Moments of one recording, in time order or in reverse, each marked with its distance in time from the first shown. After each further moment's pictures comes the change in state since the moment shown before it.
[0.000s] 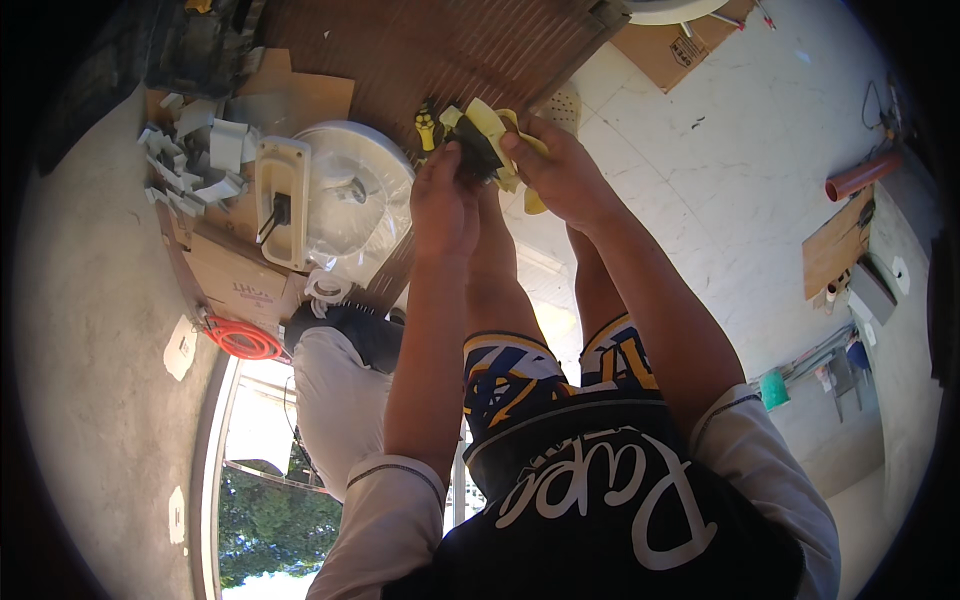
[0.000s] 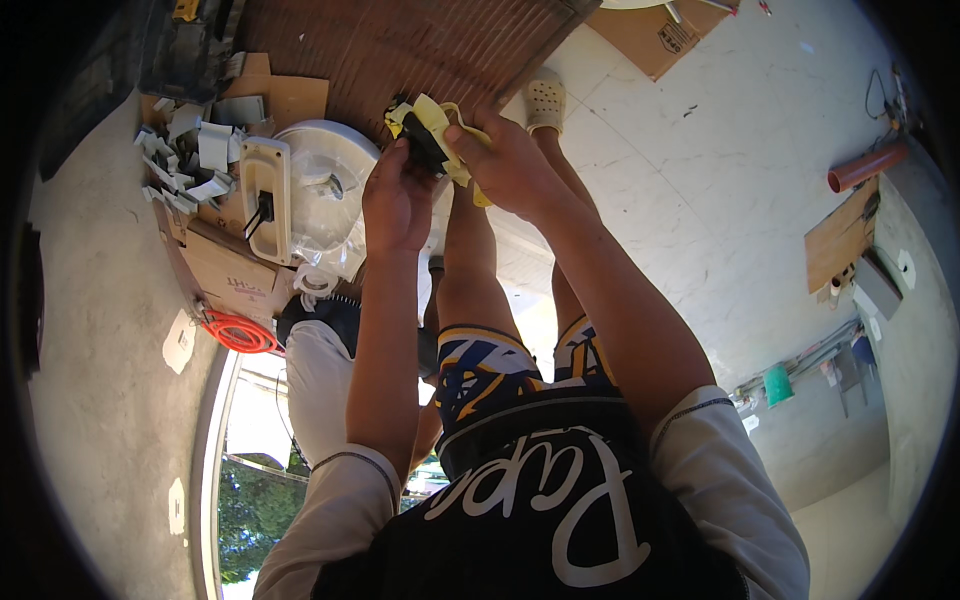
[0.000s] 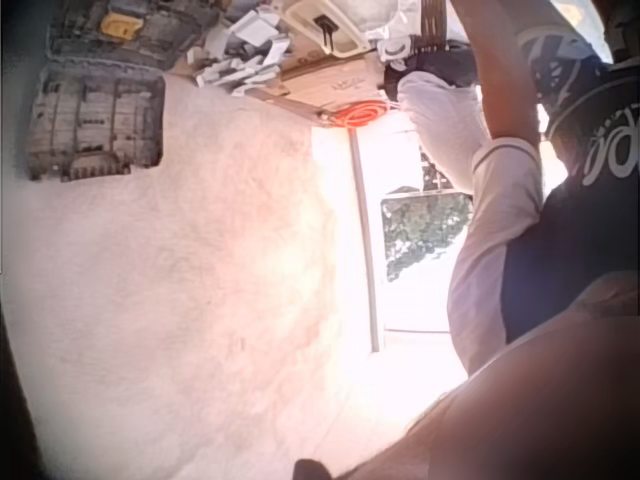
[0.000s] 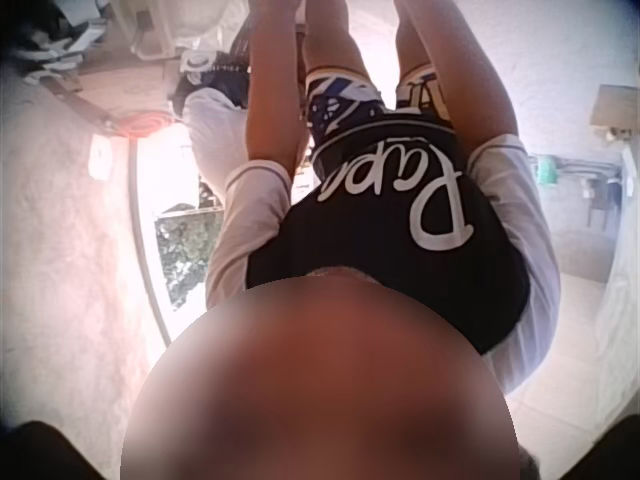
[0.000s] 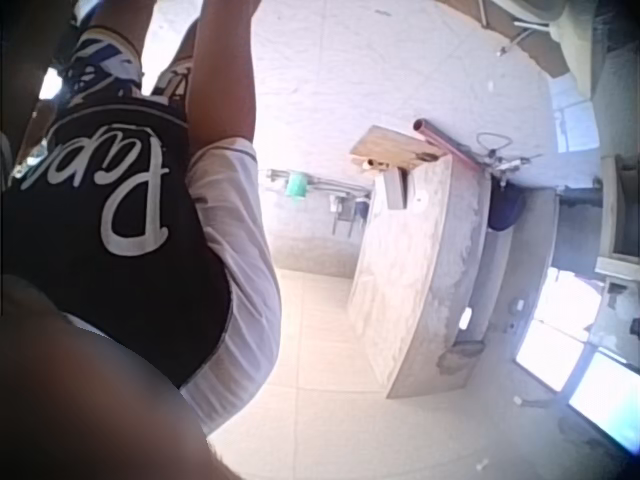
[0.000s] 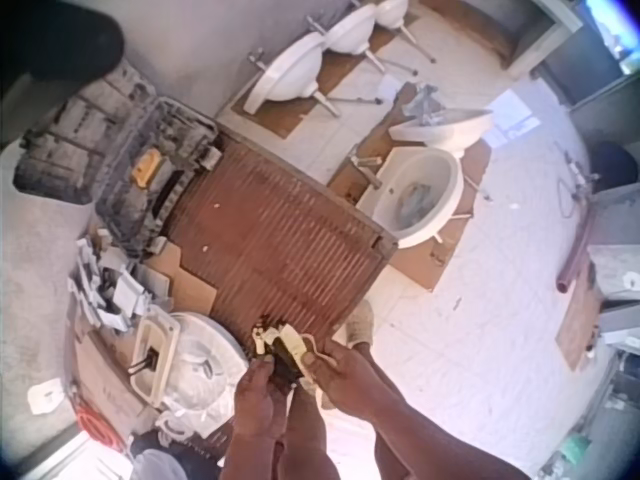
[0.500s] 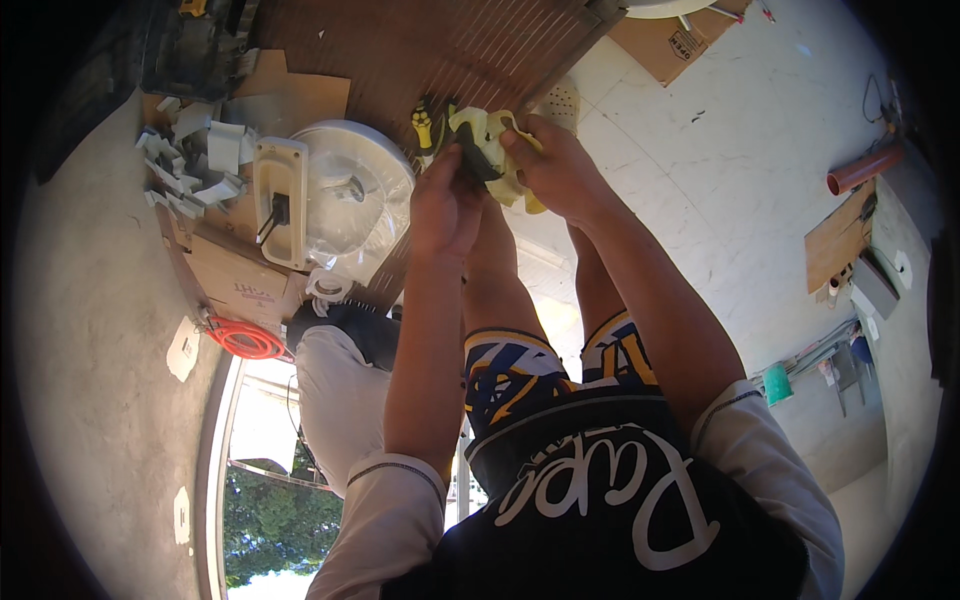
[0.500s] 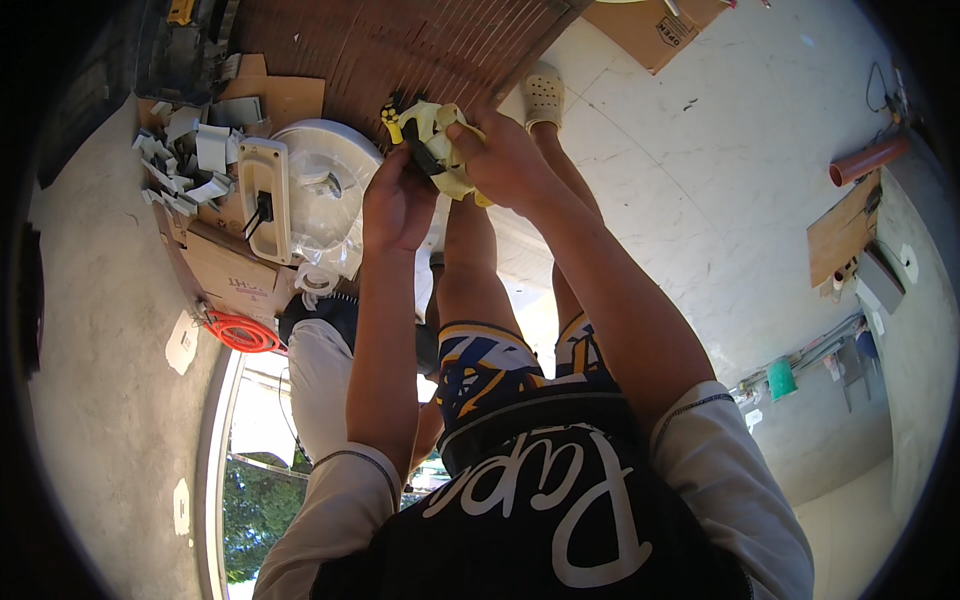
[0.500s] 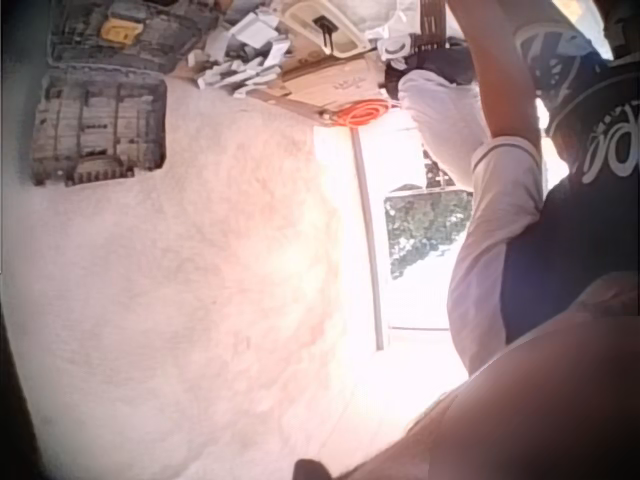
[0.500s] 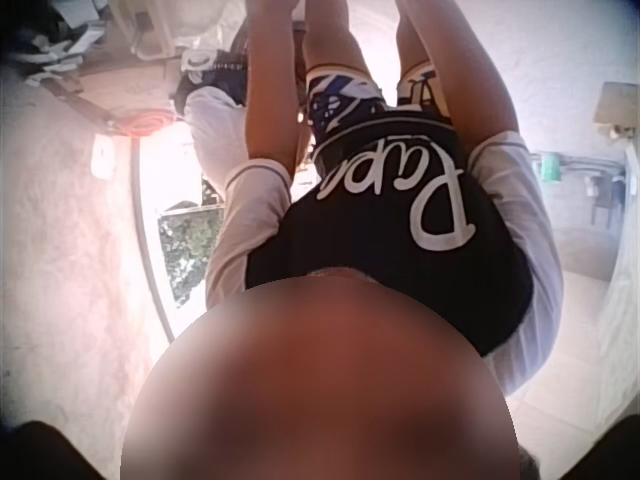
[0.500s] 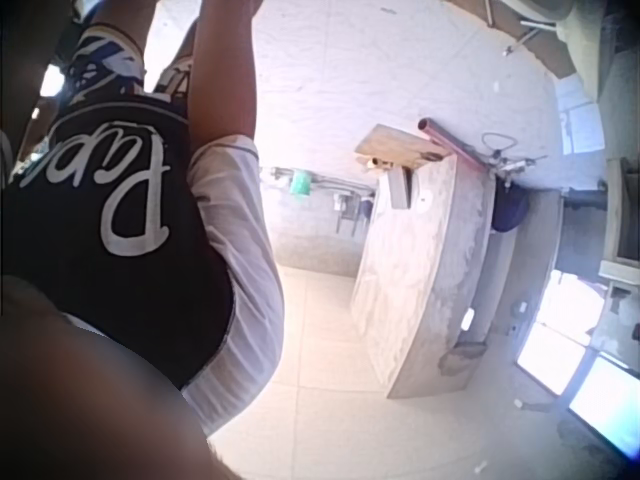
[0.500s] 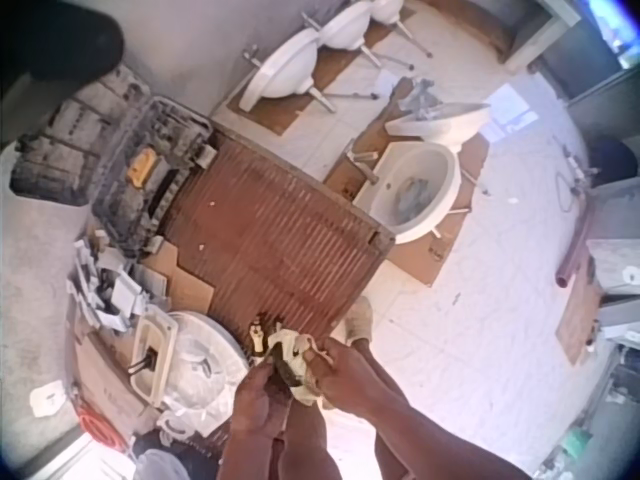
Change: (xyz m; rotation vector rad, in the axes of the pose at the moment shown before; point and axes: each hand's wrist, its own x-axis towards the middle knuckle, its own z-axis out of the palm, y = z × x) left_hand 0.003 -0.004 -0.012 -0.145 -0.096 -0.159; right_hand 0.003 0.000 -0.001 -0.222 0.033 0.124
